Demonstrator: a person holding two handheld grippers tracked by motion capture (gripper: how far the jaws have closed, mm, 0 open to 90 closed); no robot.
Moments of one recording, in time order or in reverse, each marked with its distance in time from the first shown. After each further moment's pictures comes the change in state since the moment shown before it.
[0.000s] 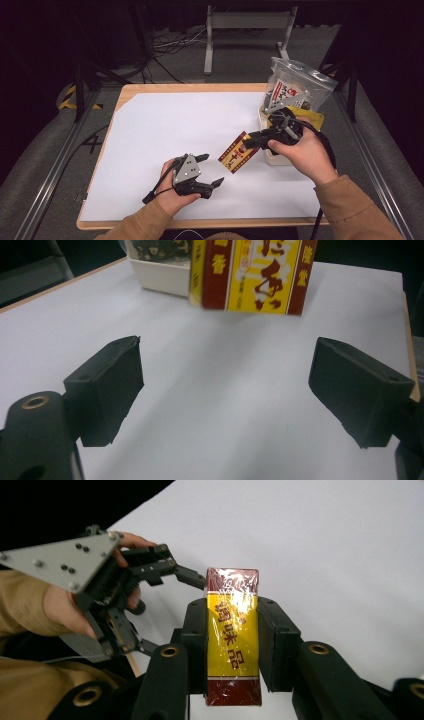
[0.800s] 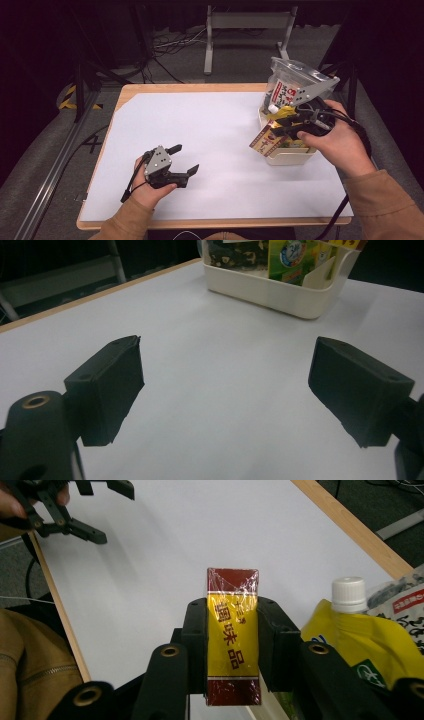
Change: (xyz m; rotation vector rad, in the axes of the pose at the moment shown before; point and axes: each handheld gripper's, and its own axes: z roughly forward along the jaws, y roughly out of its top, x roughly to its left) left arm 0.040 -0.011 -0.055 -0.039 0.150 -0.097; right arm -0.015 0.007 -0.063 0.078 -0.186 -0.268
